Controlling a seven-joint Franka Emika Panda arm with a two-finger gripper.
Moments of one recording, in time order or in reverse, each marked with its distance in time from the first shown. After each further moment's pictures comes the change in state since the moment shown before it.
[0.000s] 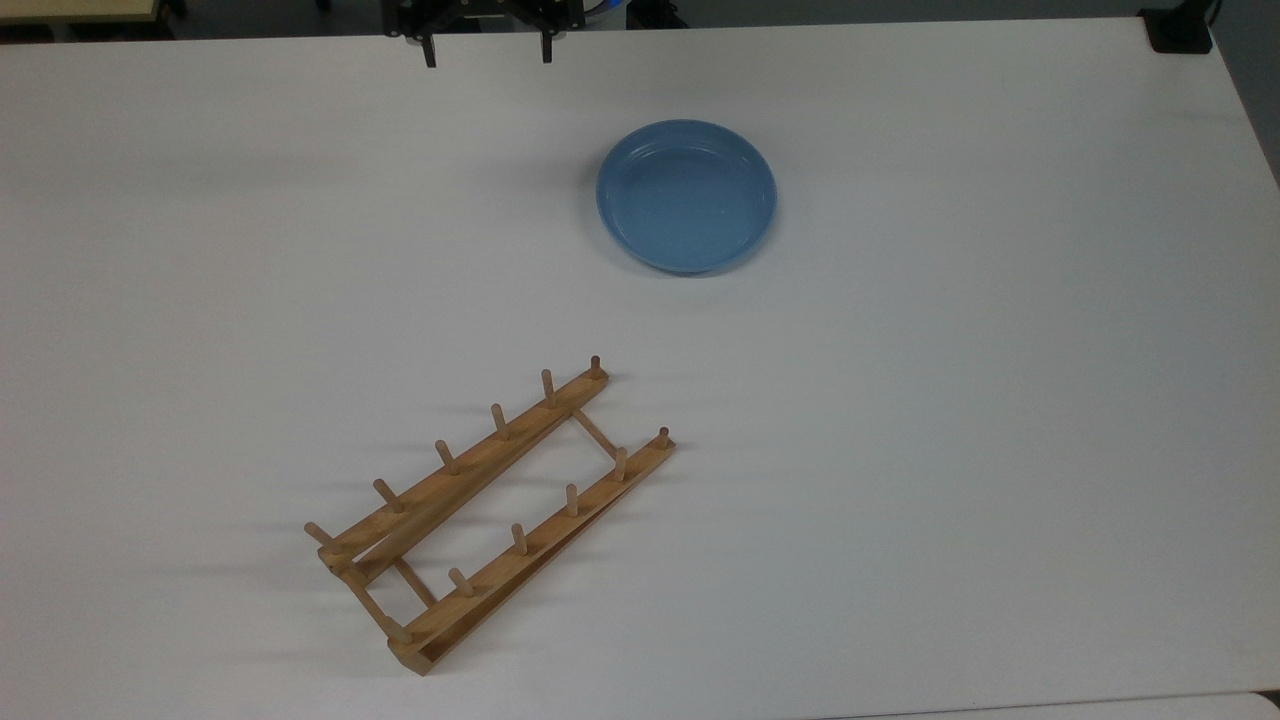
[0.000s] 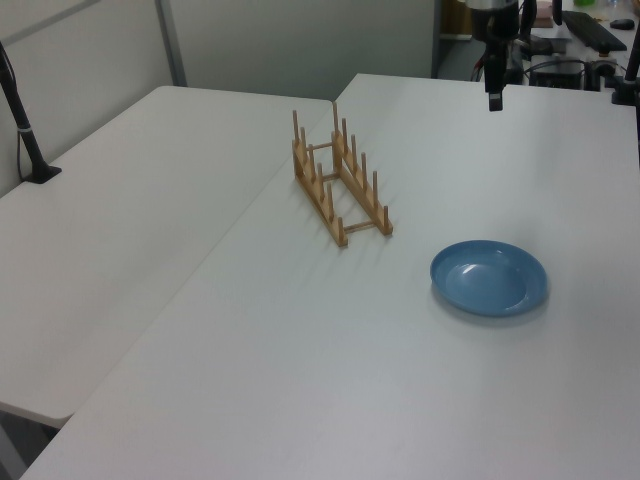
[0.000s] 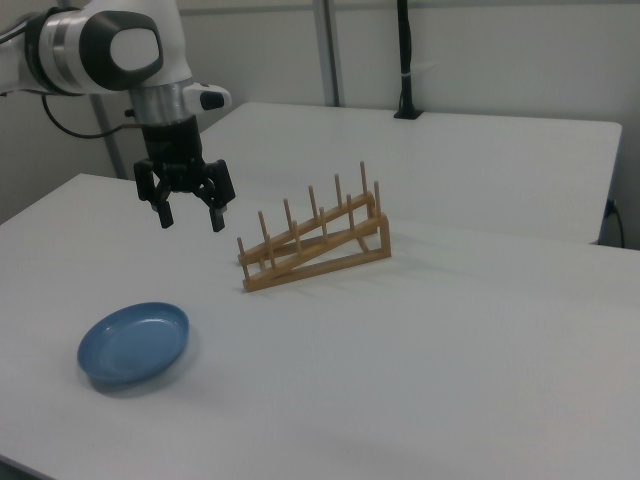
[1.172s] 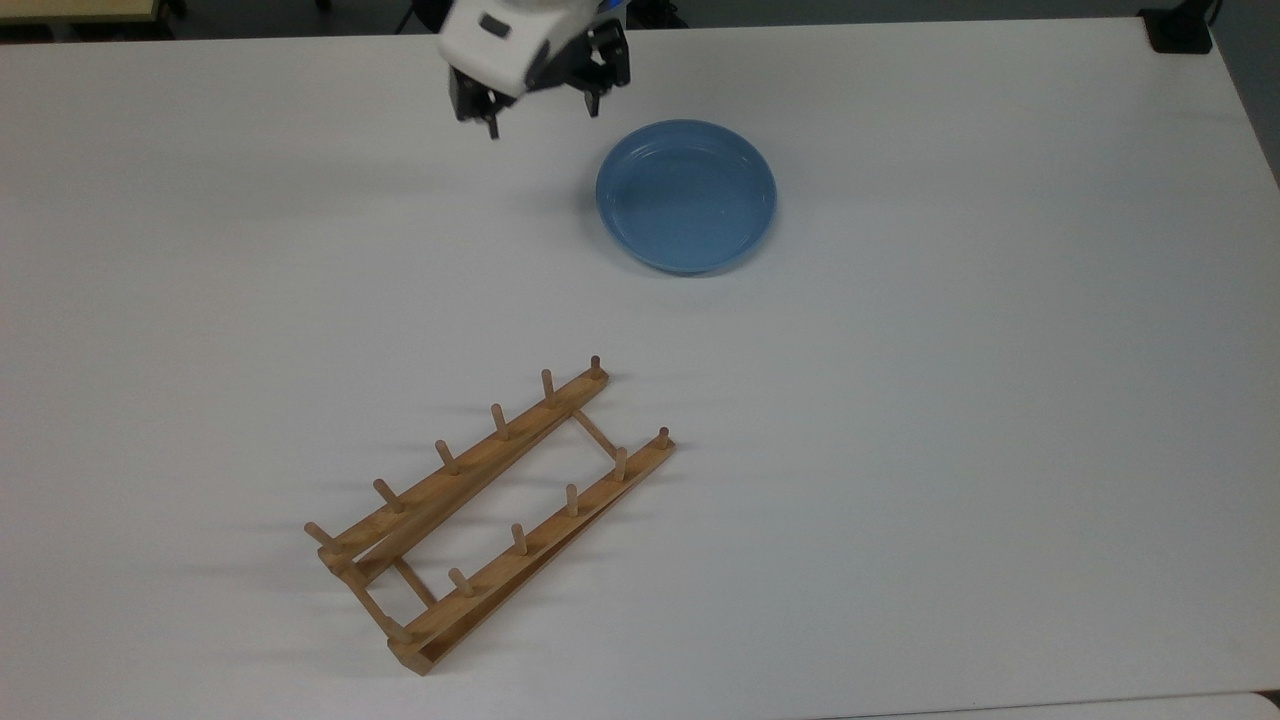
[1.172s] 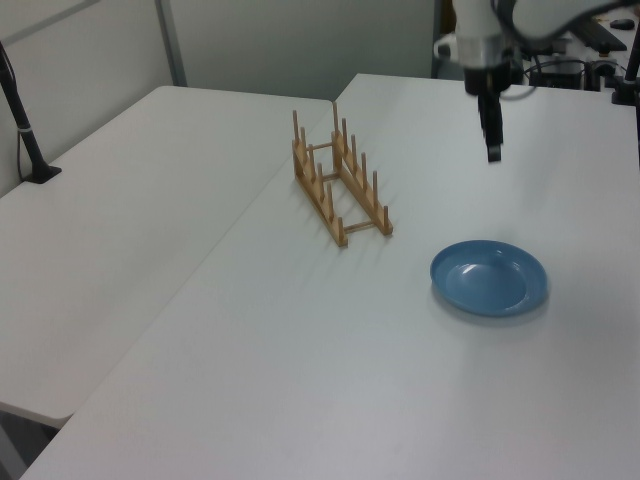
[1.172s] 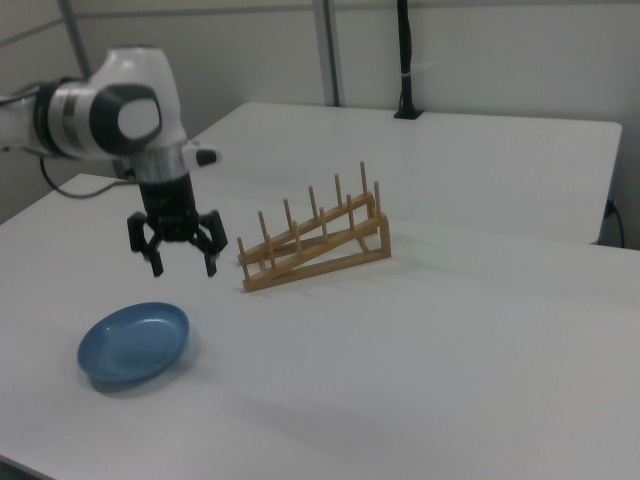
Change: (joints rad) arm 0.056 0.010 0.011 -0.217 0.007 0.203 -0.113
